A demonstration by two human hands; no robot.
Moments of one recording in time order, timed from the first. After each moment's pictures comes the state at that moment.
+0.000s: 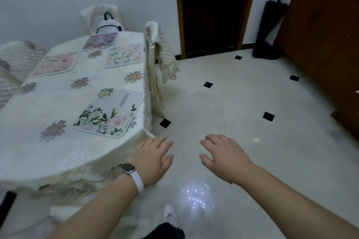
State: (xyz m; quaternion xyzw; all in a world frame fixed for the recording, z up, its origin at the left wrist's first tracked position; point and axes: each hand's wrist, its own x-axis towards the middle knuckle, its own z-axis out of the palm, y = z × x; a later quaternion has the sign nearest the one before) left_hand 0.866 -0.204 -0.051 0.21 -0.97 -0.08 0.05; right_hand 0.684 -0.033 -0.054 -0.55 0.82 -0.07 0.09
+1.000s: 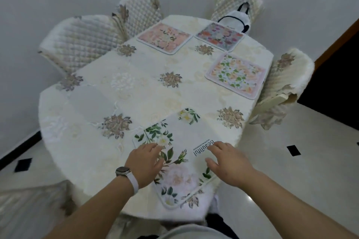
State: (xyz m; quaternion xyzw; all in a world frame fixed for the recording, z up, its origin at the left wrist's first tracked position) left_hand 0.934 -0.566 -0.149 0.58 -0.79 -0.17 0.06; right_hand 0.644 -0.555 -0.108 -0.77 0.61 0.05 0.16
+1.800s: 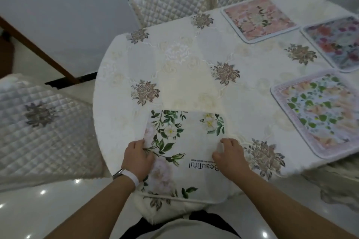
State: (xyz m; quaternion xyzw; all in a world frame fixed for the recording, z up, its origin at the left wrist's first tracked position) left_hand 0.842 -0.539 -0.190 0.91 -0.30 -0.24 0.15; right_hand 0.603 -0.716 -0.188 -0.75 0.54 0.06 0.37
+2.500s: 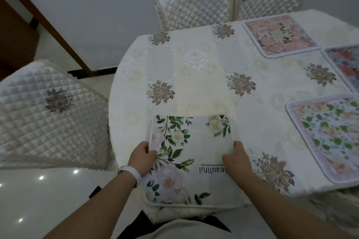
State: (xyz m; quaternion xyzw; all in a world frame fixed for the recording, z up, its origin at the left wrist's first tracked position) left_hand 0.852 -0.527 -0.192 0.89 -0.15 -0.32 0.30; right_hand 0.624 -0.723 -0.185 -0.67 0.58 -0.02 0.47
